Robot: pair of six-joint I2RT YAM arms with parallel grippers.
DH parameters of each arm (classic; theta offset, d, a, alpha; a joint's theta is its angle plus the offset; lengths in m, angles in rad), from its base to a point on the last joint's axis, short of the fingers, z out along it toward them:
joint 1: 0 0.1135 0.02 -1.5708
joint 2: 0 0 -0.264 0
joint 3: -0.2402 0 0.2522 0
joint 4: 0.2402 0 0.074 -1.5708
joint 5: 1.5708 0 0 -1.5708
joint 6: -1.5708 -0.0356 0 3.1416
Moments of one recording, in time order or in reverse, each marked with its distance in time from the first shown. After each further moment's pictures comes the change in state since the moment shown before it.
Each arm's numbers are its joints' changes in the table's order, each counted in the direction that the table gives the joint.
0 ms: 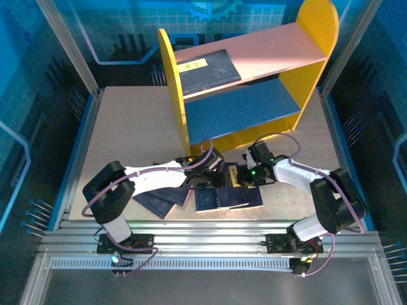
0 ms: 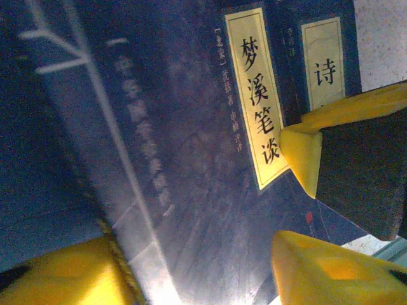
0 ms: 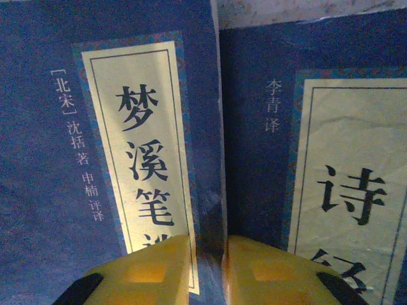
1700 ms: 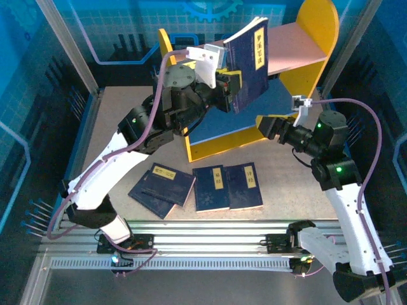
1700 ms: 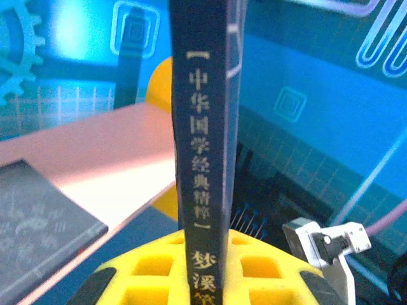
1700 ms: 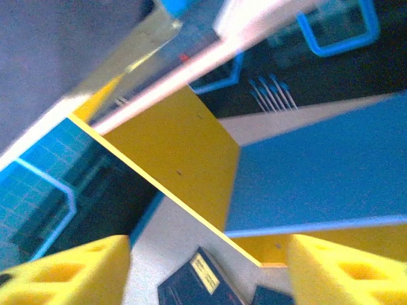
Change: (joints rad) left arm -0.055 -0.053 -1.197 0.260 -0.370 -0.595; right arm -0.258 -0.589 -0.426 -0.029 -0.274 -0.127
